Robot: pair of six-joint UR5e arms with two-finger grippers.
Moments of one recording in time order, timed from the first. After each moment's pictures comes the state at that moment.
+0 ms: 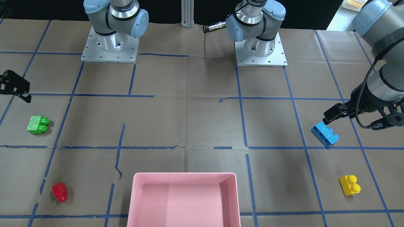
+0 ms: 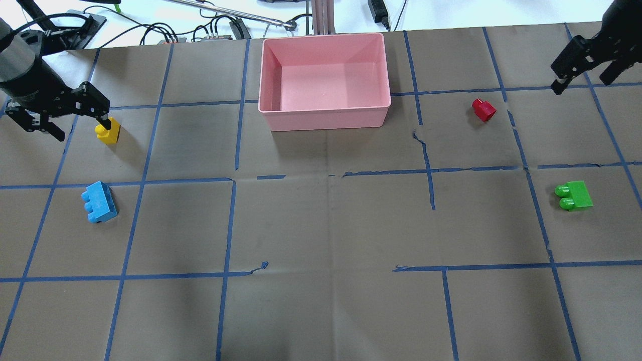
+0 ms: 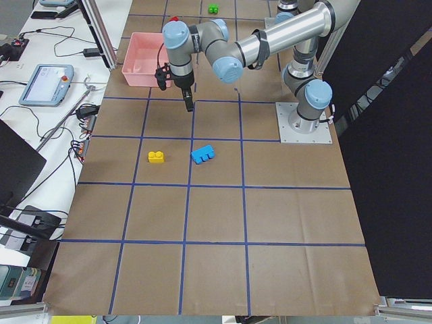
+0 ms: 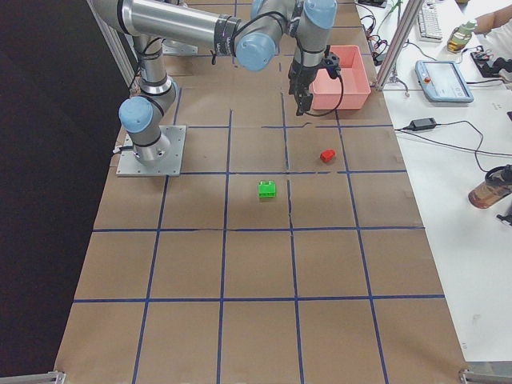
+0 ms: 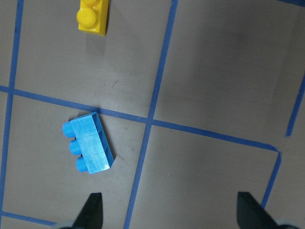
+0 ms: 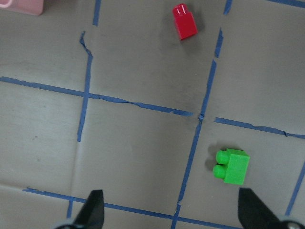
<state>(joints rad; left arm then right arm) -1.14 -1.75 -1.66 -1.35 1.58 0.17 1.17 -1.40 1.43 -1.54 -1.57 -0.63</state>
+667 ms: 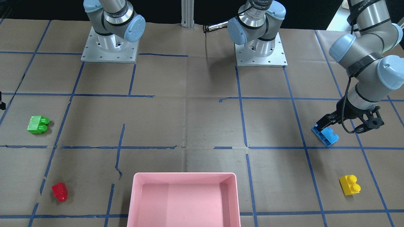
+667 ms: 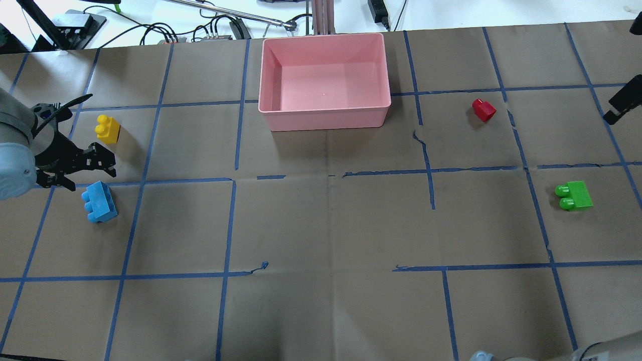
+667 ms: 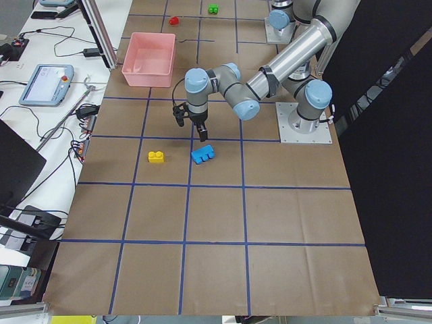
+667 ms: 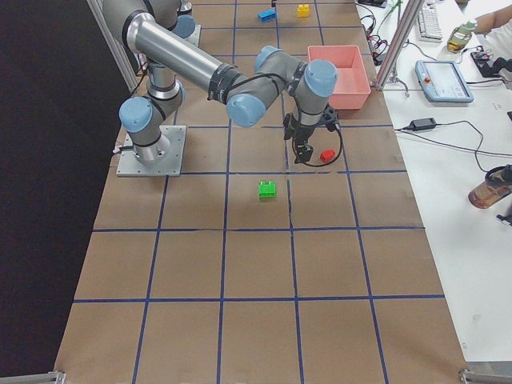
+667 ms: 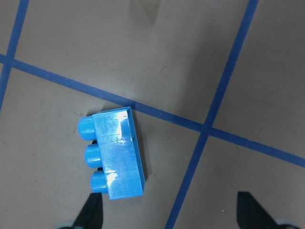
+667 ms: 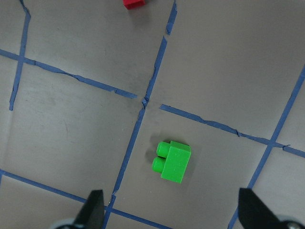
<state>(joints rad) -1.03 -1.79 -1.96 -0.95 1.58 0.19 0.99 -1.33 1.57 -1.71 -1.58 -0.87</state>
